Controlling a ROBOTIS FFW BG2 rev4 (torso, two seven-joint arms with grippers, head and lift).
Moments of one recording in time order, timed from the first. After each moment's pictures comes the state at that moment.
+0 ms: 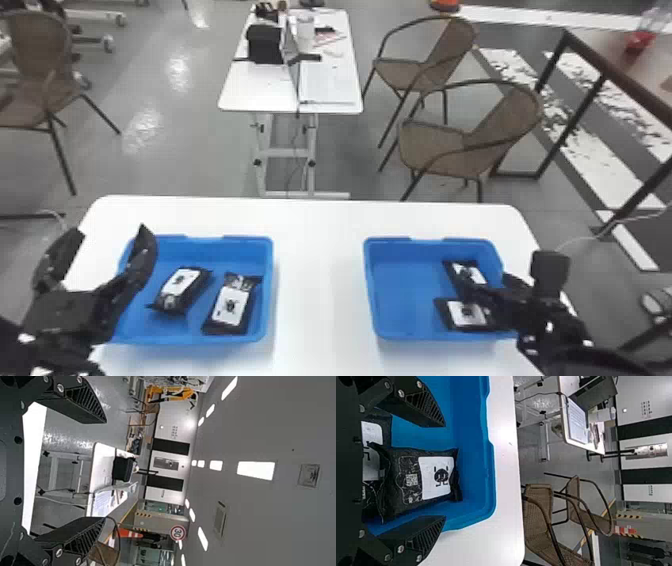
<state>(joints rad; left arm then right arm) 0.38 0.00 0.17 -1.73 0.25 -0.33 -0.27 0.02 -0.15 -0.26 -1.28 -0.07 0.29 0.29</state>
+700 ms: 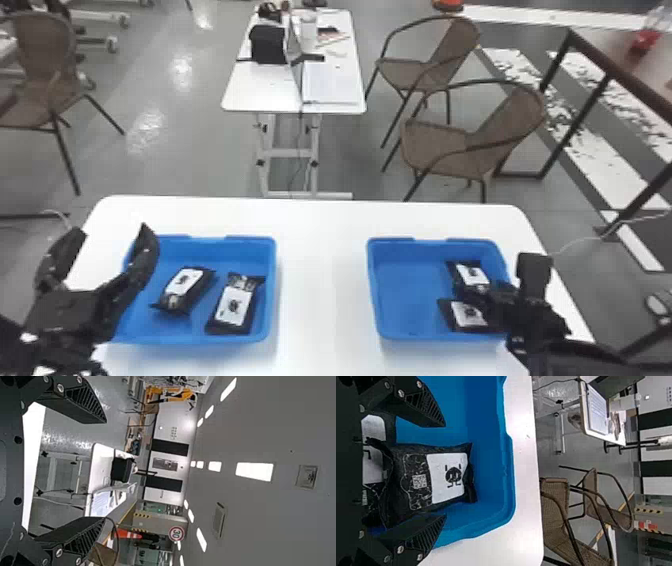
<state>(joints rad) 0.37 0.00 0.17 -1.72 0.25 -0.34 -0.27 -0.08 -0.13 -0.26 -1.09 -0.02 0.27 0.24</state>
